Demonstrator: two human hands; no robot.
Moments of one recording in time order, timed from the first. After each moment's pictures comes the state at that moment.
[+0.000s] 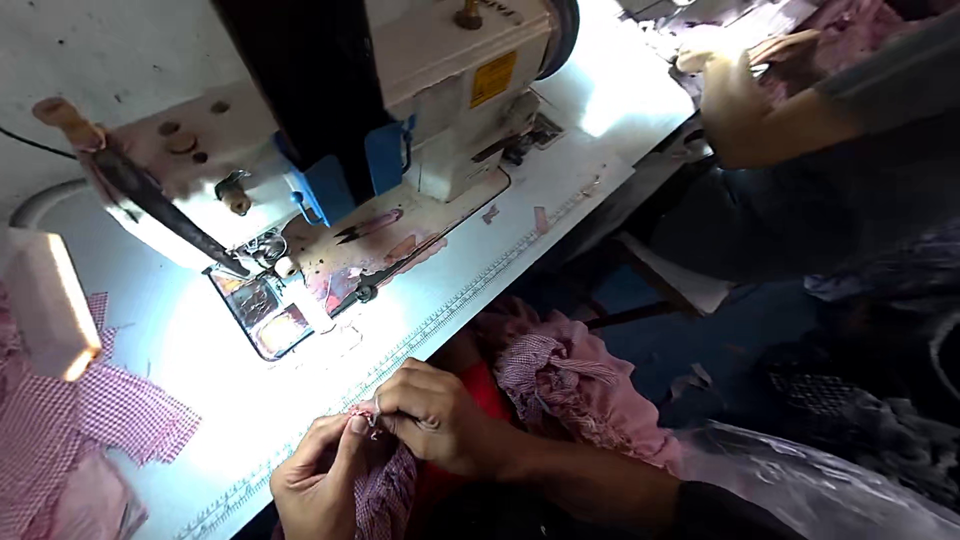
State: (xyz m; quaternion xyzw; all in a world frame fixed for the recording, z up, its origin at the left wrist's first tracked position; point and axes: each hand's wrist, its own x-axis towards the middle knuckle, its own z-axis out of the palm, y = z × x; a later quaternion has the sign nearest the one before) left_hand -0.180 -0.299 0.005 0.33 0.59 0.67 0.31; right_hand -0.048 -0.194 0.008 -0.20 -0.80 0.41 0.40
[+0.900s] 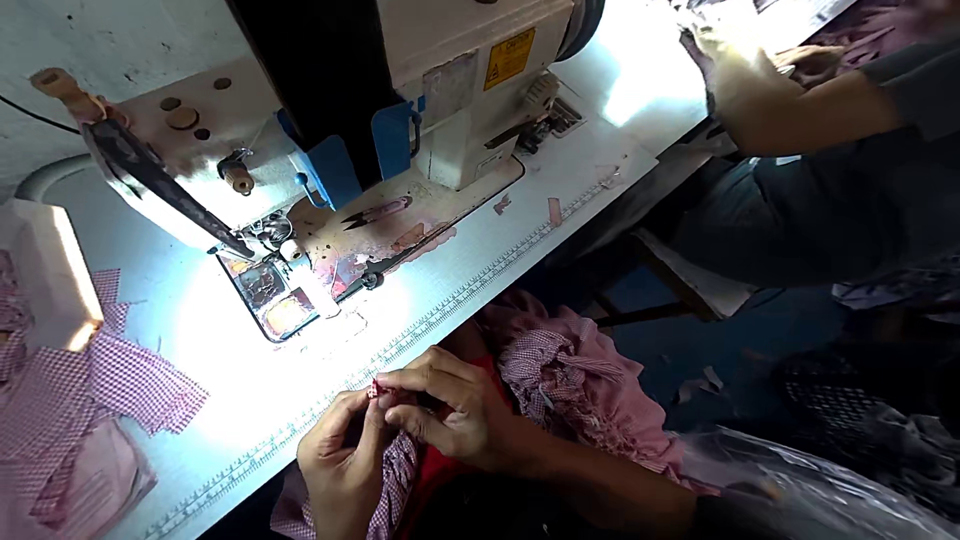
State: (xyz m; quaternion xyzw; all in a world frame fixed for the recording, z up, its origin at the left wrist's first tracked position) left_hand -0.164 -0.288 0.009 0.42 0.59 0.65 0.25; right_hand -0.029 -0.194 0.015 -0.20 -0.77 0.43 0.42
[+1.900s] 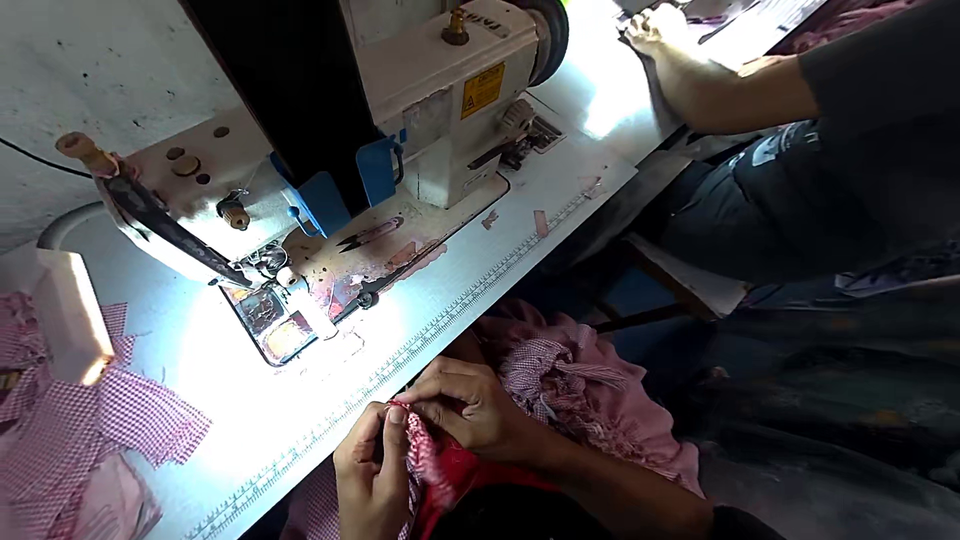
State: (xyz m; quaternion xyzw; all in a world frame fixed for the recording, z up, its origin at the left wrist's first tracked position) left_hand -0.149 -0.281 0.012 0.45 0.59 0.60 0.31; right_hand -0.010 -0.179 0.008 -0.19 -0.75 0.50 0.39
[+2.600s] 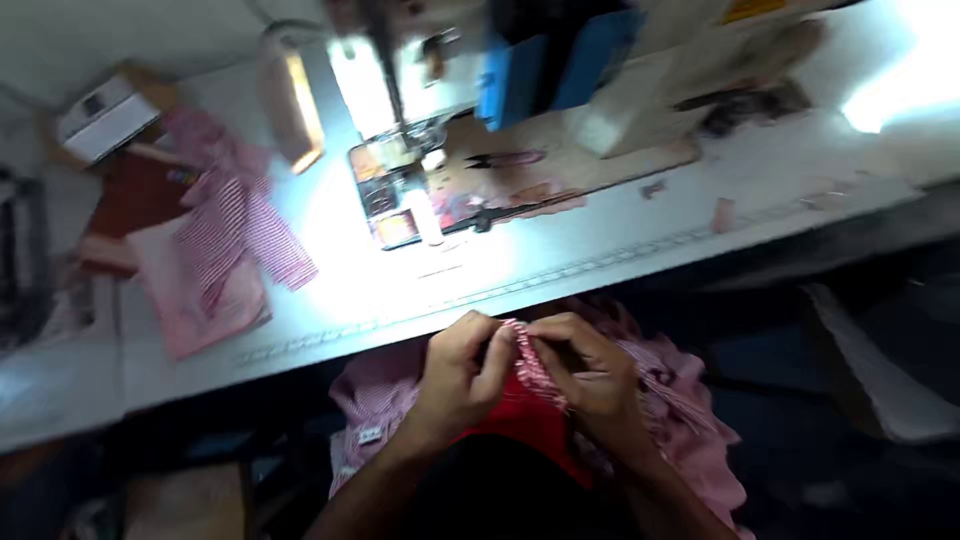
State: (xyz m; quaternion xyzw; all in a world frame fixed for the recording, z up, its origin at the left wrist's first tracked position) left_hand -0.145 -0.277 0.014 0.50 0.60 0.57 0.26; right_hand 0.004 -0.189 0.003 -0.23 -0.74 0.49 0.40
